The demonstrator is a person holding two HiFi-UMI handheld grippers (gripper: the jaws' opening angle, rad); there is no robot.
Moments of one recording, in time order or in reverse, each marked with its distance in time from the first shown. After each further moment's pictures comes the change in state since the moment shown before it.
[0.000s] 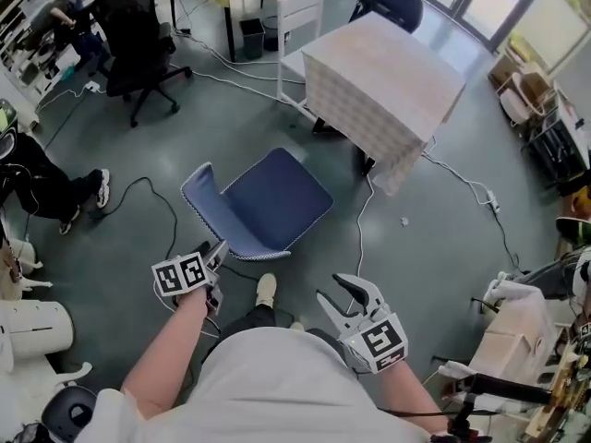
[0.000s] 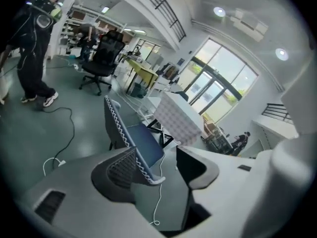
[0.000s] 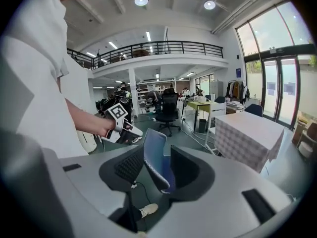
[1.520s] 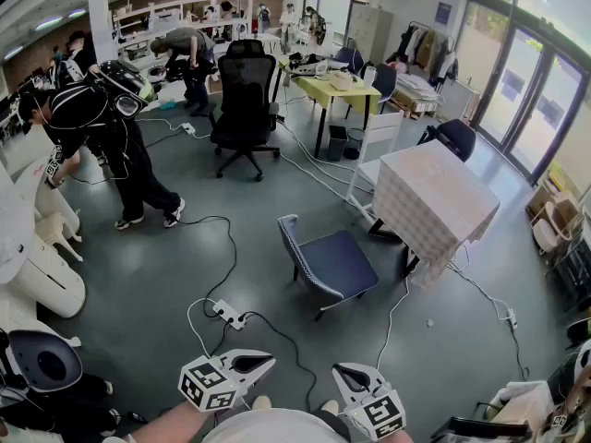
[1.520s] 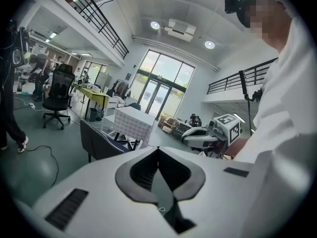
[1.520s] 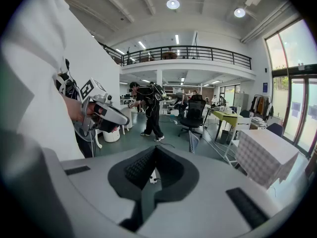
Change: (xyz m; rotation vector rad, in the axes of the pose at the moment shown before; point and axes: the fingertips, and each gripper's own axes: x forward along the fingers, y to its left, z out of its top) left arm -0.303 -0.124 -0.196 0.458 -0.161 -0.381; right arm -0.089 0.222 -0.037 -0.208 -0.029 0.193
